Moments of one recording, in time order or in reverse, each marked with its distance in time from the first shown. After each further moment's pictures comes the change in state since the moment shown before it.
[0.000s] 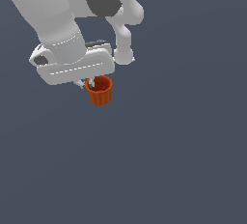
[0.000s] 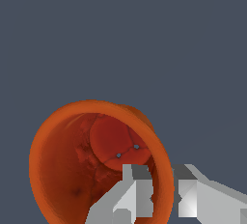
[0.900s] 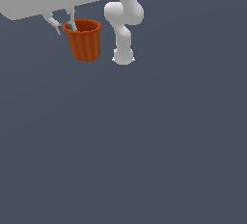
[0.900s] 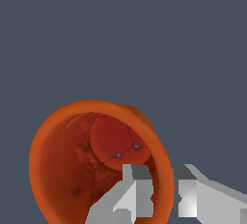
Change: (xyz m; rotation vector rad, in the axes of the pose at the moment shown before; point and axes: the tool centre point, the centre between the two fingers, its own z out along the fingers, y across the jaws) arm -0.024 -0.012 -0.162 0.000 0.000 0.000
